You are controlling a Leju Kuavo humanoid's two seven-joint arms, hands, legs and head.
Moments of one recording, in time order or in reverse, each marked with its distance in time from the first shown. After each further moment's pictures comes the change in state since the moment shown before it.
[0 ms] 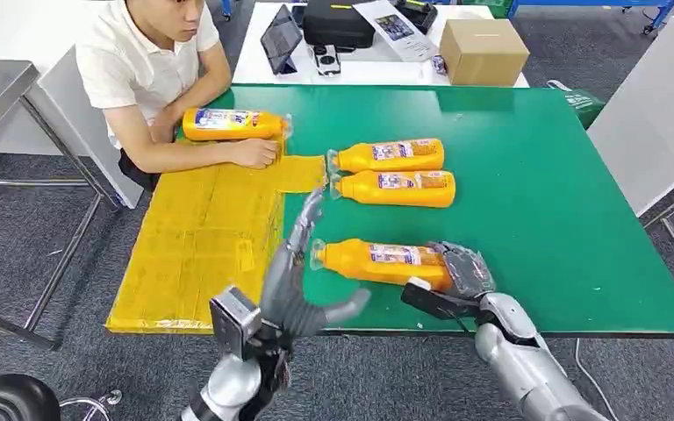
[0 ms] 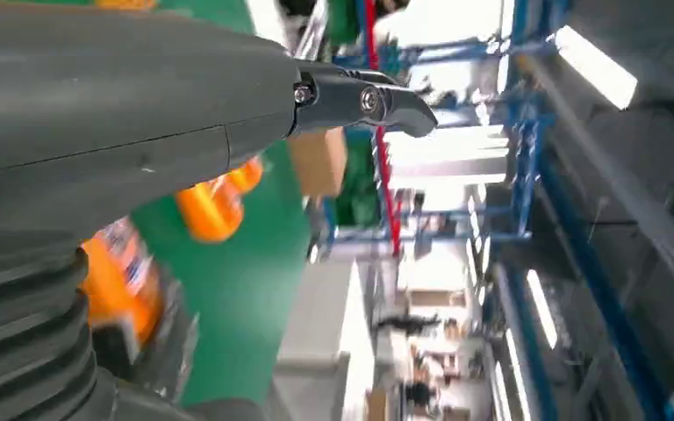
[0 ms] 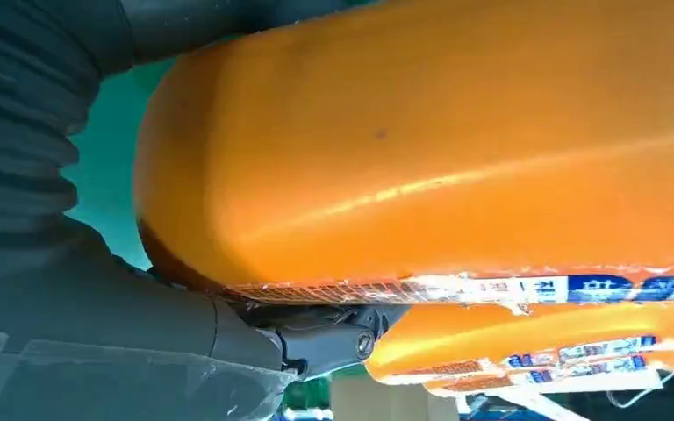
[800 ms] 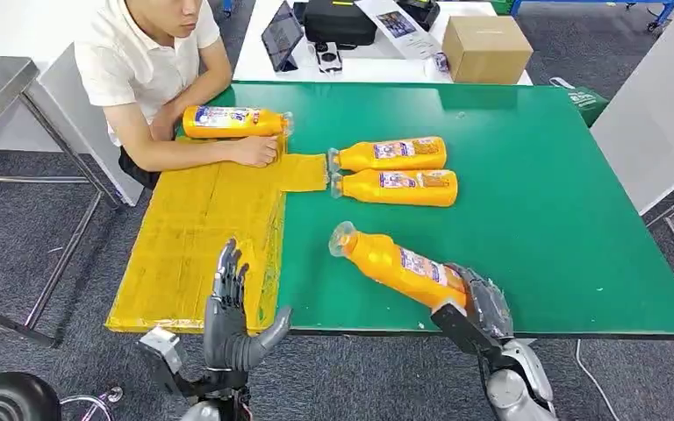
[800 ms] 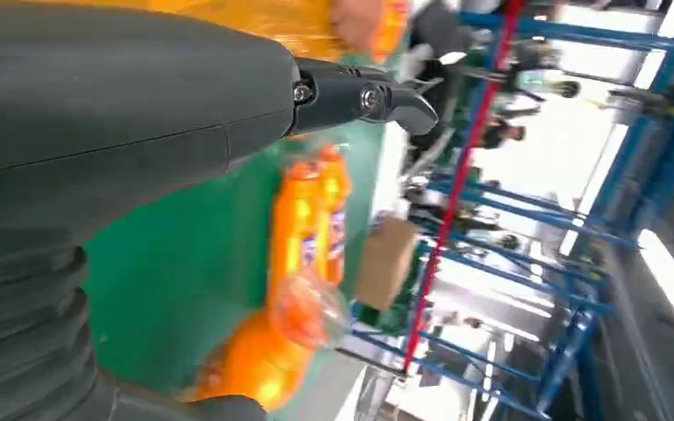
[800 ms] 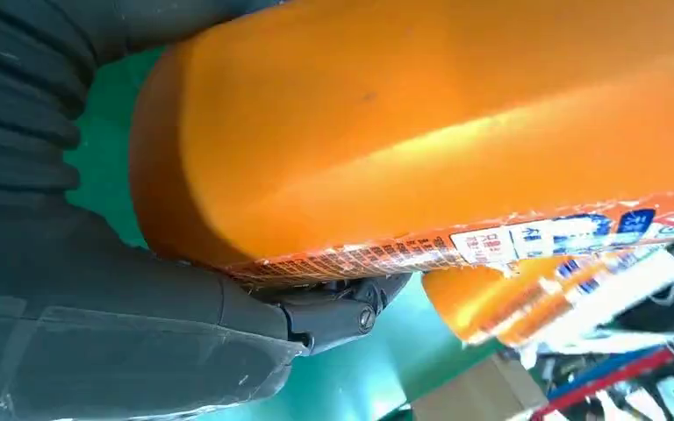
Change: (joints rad) left arm 0.255 0.041 0.175 -0.054 0.222 0.106 -0.107; right arm 0.332 0.072 -0.260 -0.424 -0.235 0.013 -0.077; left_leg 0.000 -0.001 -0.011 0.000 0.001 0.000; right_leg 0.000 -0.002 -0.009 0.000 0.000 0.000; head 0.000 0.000
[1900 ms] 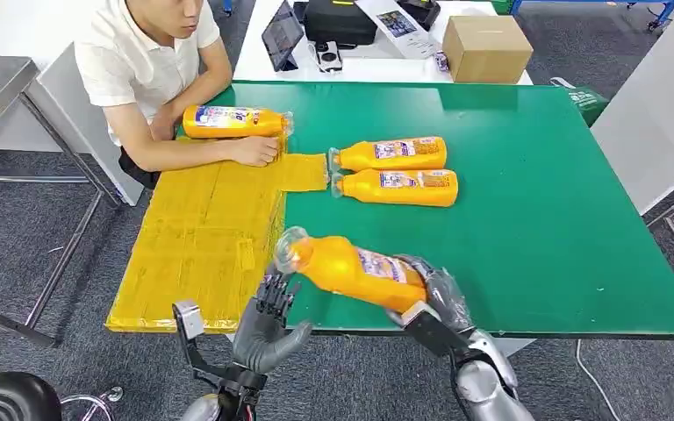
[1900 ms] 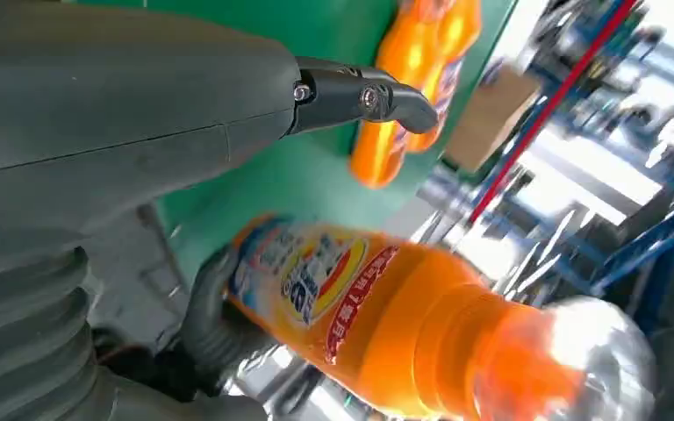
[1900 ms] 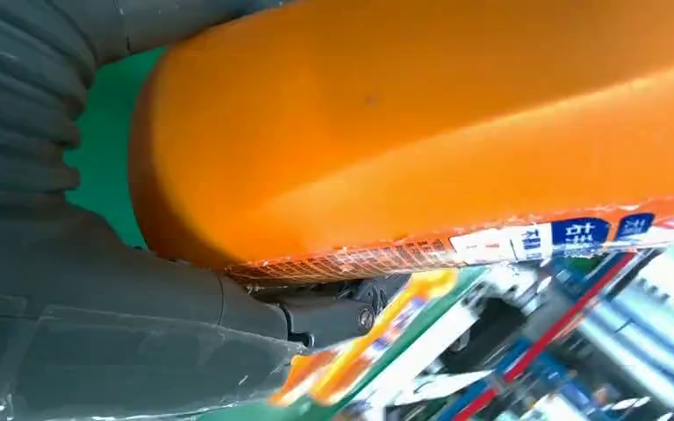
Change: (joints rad) left arm -0.073 0.004 0.002 0.155 0.292 -0.394 0.248; right arm -0.033 0.071 0.143 -0.082 -0.108 0.138 -0.138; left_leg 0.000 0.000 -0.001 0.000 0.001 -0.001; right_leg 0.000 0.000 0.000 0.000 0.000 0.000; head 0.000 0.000
